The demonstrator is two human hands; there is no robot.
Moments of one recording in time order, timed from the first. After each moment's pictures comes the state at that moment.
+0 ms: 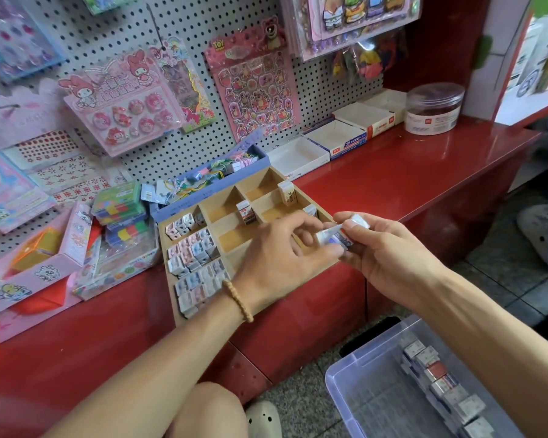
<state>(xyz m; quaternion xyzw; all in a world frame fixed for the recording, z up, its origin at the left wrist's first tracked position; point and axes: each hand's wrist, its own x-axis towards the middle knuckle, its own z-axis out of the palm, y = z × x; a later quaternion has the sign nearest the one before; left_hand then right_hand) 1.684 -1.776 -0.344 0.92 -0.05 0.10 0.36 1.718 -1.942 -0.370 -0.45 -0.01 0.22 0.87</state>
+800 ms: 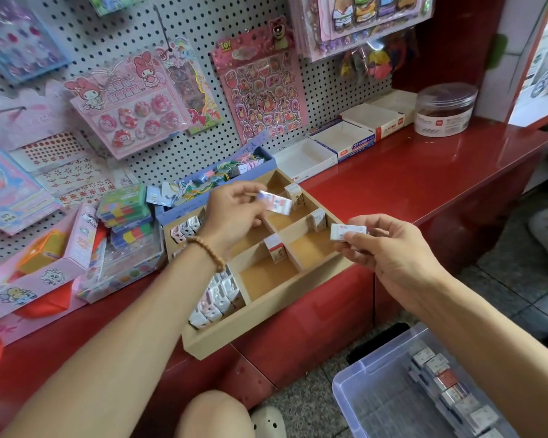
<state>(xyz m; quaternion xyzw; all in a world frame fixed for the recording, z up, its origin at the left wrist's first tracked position) 1.737 -1.717 -0.316 0.82 0.17 0.11 0.53 1.727 -1.932 -0.375 -0.55 0.06 0.13 0.82</state>
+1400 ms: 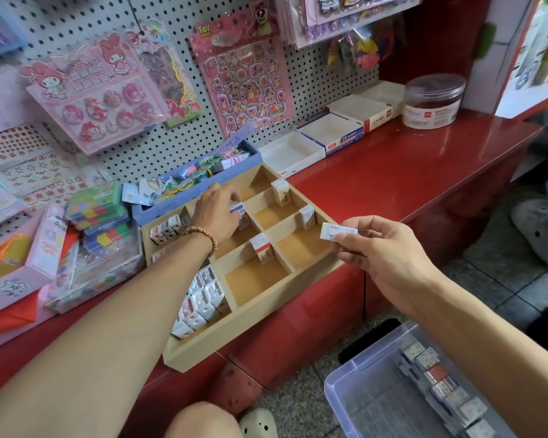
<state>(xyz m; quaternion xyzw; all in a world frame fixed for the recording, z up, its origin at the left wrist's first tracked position) 1.800 -1.665 -0.372 0.98 0.08 0.12 0.10 1.736 -1.933 -0.394 -0.59 0.06 0.12 0.80</state>
